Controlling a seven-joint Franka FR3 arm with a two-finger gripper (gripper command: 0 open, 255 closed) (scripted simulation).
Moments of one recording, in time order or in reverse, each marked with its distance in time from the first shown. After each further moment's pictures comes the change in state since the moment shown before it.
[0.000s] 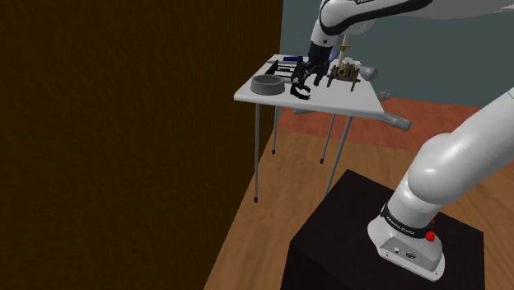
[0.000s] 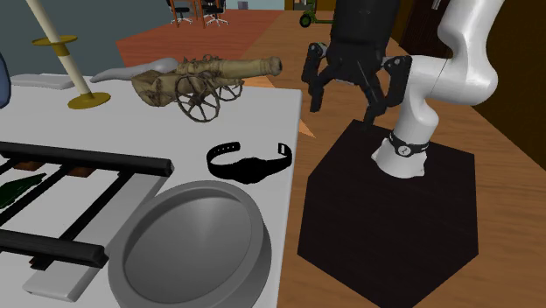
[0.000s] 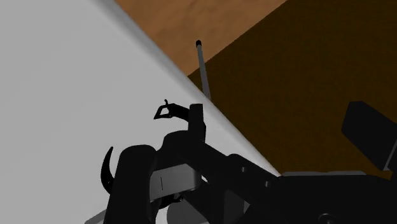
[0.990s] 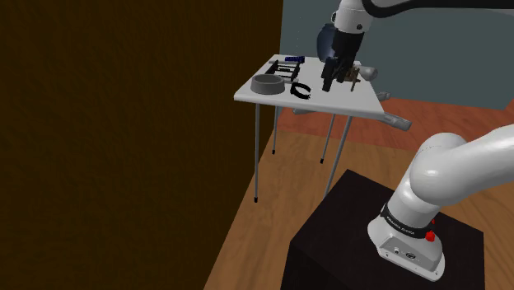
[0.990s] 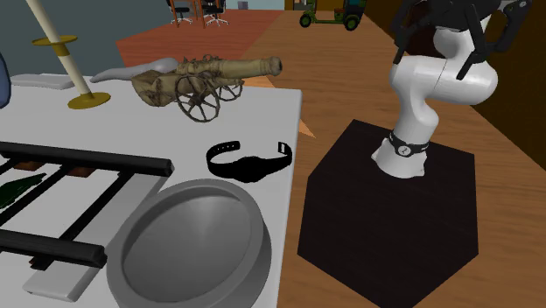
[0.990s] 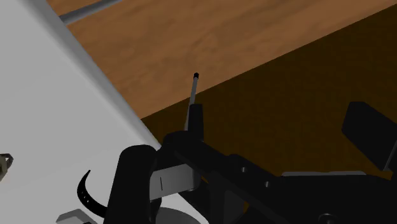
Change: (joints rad) arm 0.048 -0.398 0.166 -0.140 -0.076 -0.322 0.027
